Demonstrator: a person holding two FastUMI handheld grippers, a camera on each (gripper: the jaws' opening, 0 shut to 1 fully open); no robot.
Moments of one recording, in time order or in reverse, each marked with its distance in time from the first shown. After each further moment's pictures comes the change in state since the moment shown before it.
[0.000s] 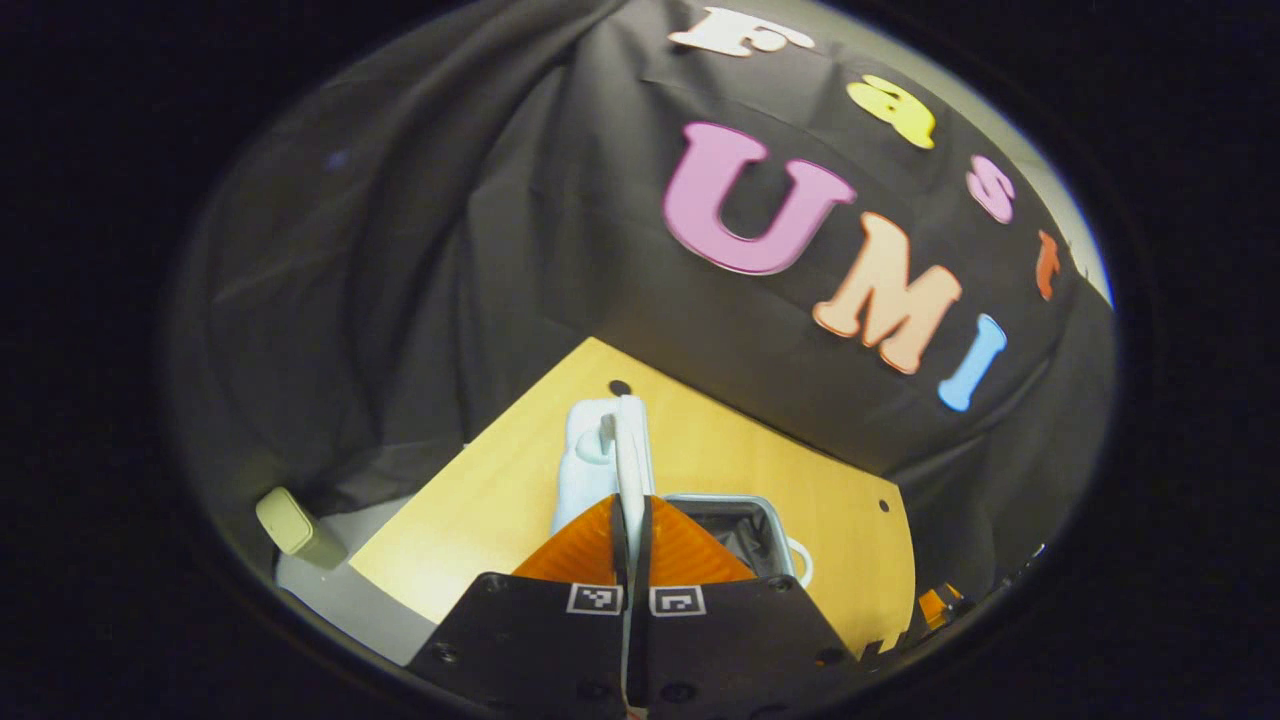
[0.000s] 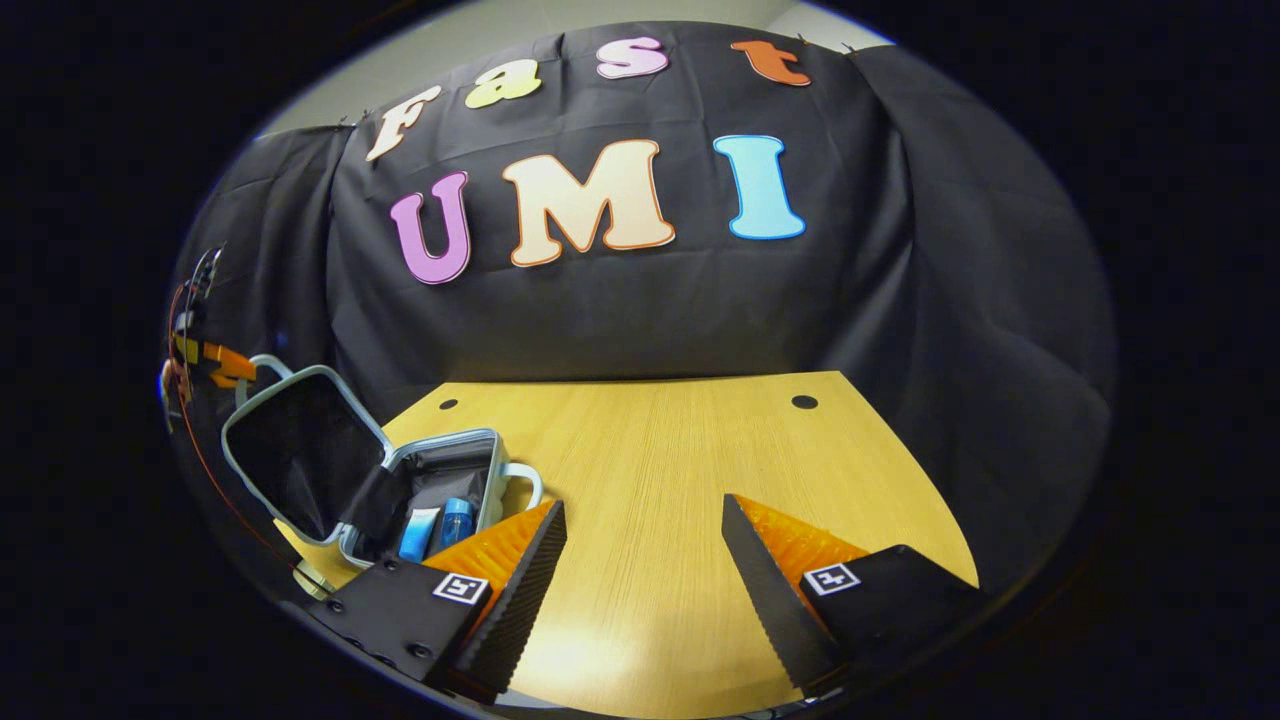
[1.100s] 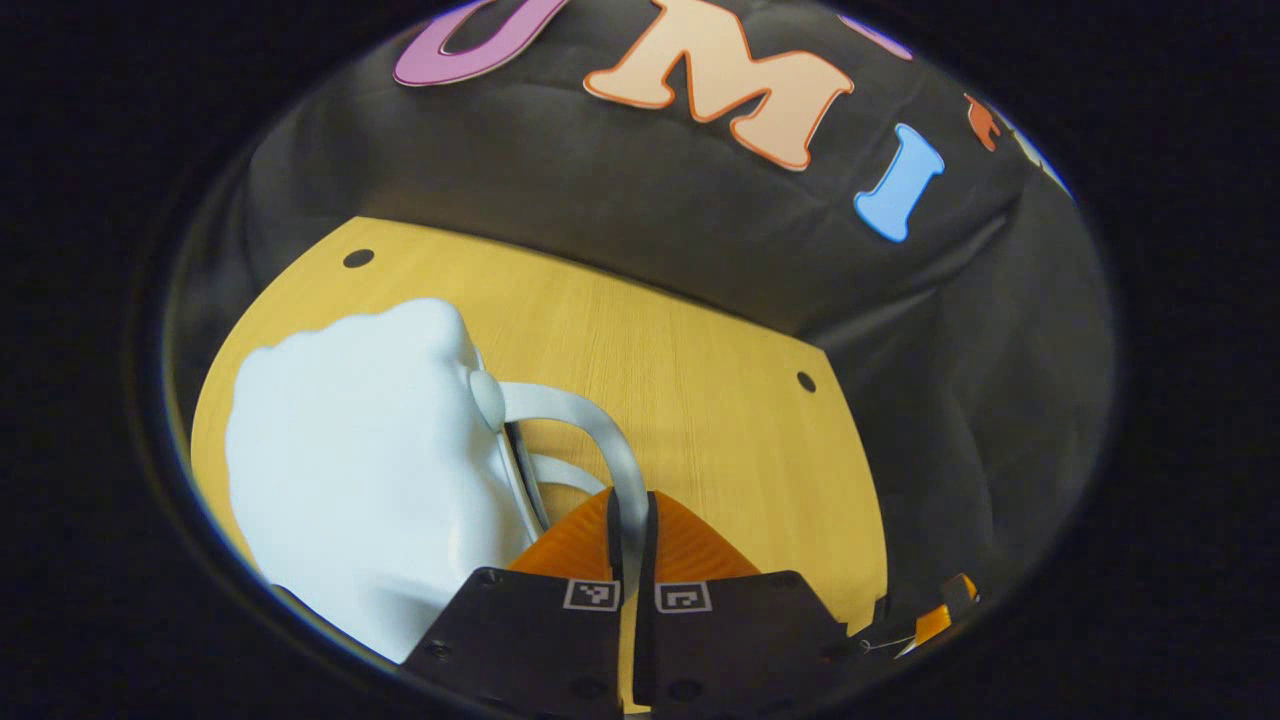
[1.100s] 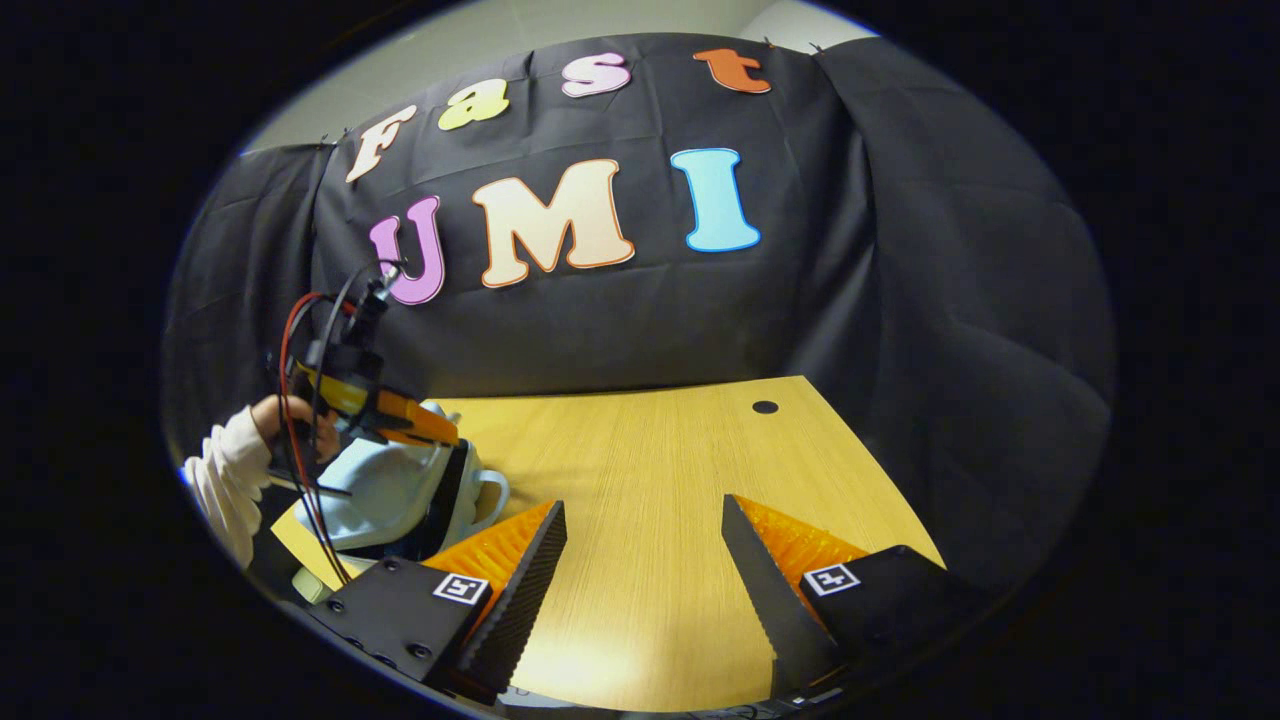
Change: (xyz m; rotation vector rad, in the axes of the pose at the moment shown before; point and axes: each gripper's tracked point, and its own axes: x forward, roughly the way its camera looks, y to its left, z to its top) left arm 0.188 -0.267 -0.212 0.132 0.389 -0.221; right arm -0.029 -0.056 0.006 0.058 -0.033 -0.049
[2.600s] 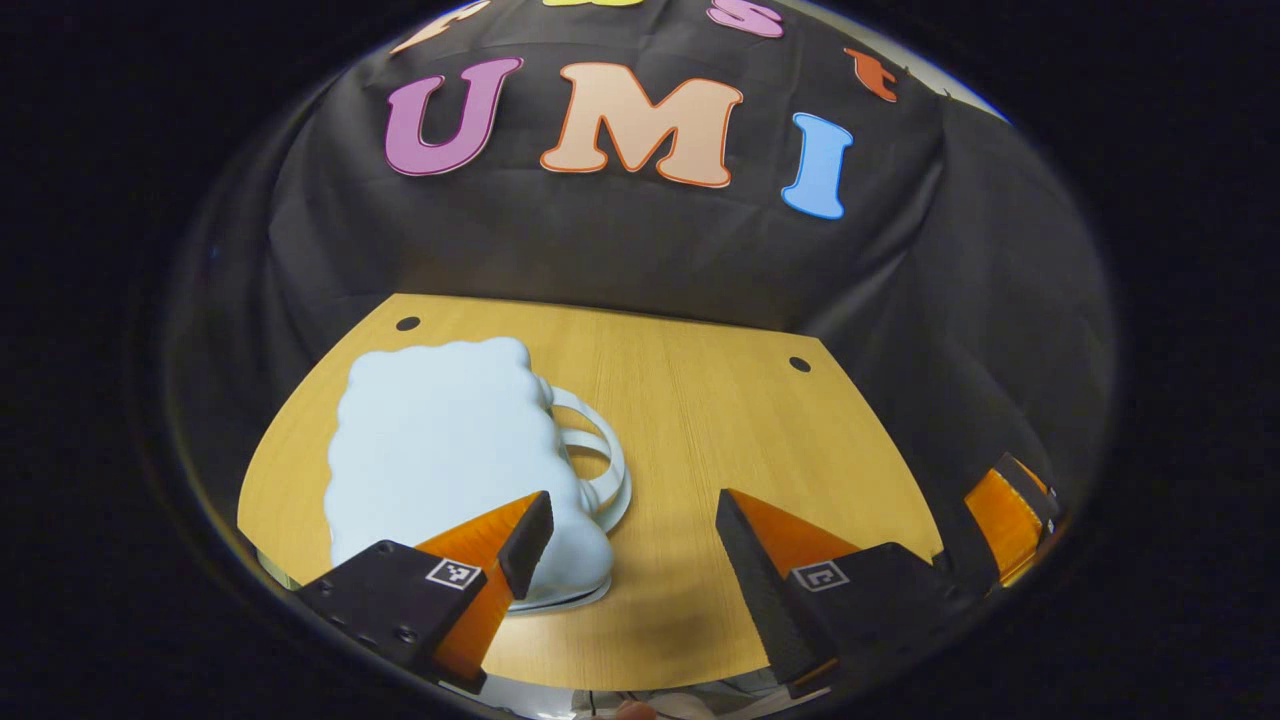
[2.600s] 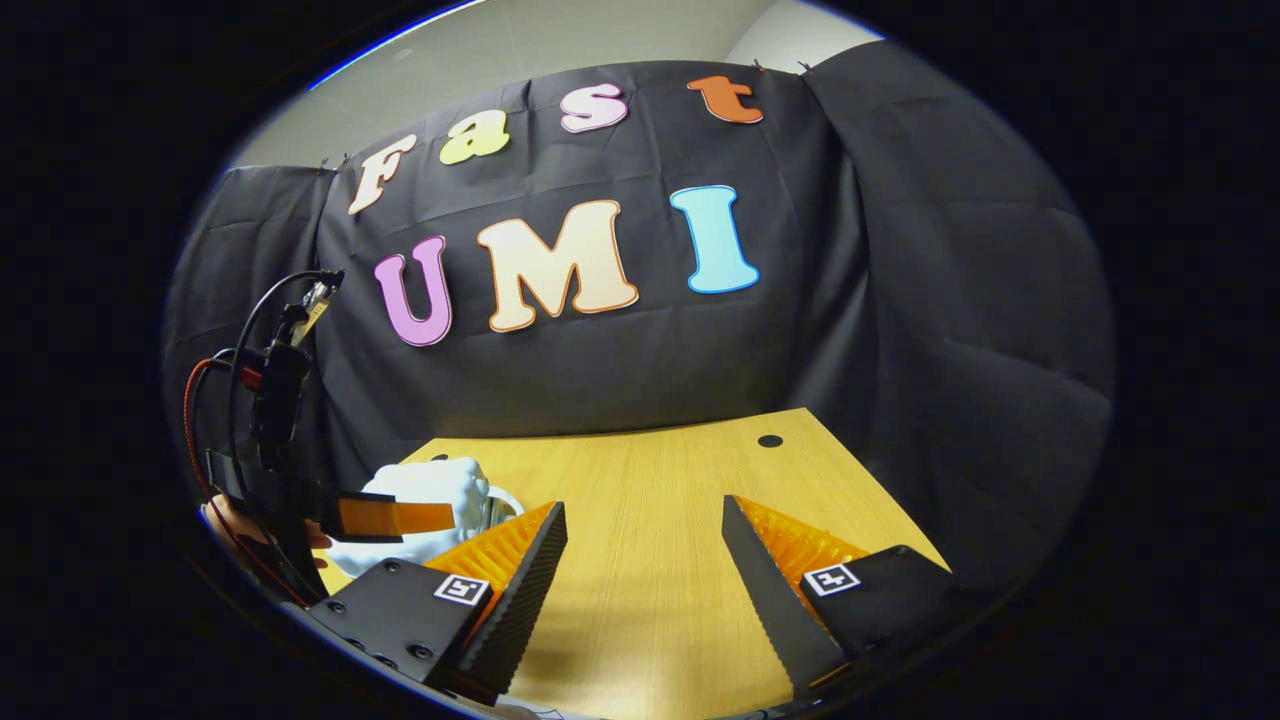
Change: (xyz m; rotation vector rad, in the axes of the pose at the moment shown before) left arm -0.112 -0.040 -0.058 0.200 -0.197 0.120; right arm -0.012 0.013 0.038 0.022 -0.113 0.002
